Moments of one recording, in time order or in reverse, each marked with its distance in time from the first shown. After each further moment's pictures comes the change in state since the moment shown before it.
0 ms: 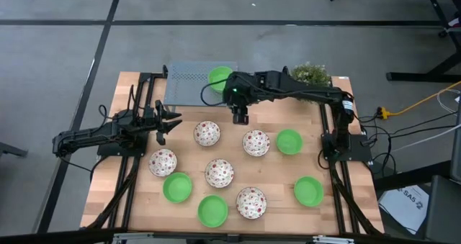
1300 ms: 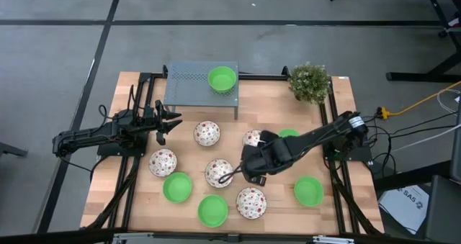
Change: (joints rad) left arm 0.000 0.000 0.000 0.000 0.000 0.000; right arm 0.533 -0.046 -0.260 -0.219 0.176 0.864
